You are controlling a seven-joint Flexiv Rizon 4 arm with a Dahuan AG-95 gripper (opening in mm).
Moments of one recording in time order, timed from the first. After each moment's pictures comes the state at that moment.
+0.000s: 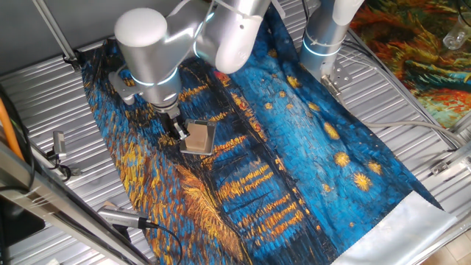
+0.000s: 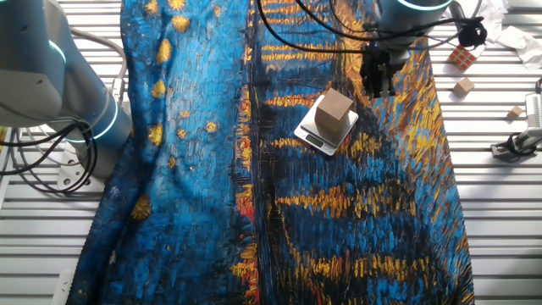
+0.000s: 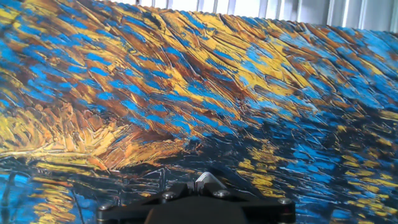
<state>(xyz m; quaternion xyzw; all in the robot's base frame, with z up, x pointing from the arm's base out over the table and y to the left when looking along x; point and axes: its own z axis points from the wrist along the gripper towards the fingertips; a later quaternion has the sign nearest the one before) 0.562 0.084 0.104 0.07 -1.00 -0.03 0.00</state>
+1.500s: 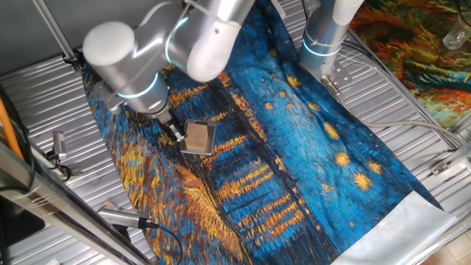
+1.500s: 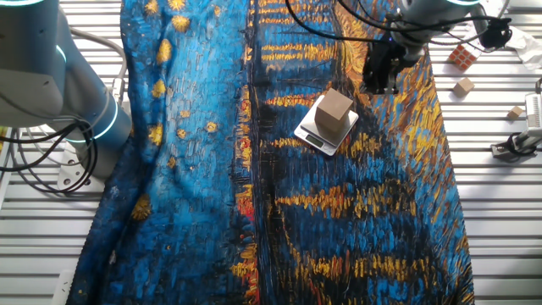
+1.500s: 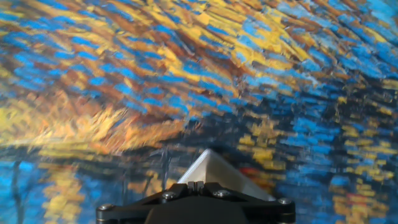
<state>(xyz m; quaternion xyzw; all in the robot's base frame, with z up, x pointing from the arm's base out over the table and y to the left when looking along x) 0.549 0.088 0.118 0.05 -0.99 -0.02 0.09</state>
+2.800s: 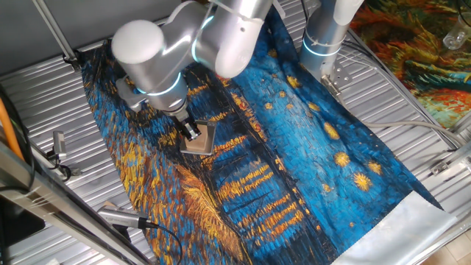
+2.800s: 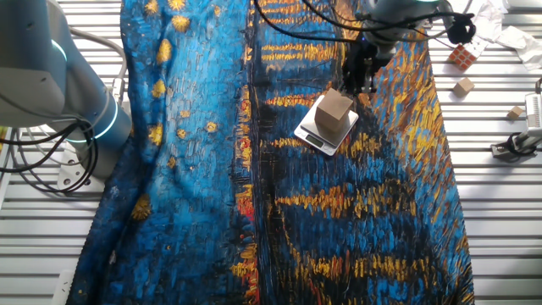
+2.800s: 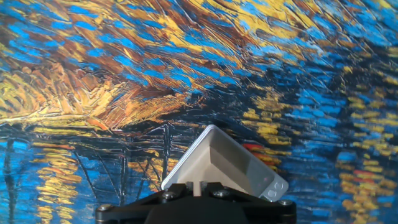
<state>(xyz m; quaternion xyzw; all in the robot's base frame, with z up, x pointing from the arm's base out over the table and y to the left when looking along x) 0.515 0.088 0.103 0.07 -1.00 -0.01 0.06</state>
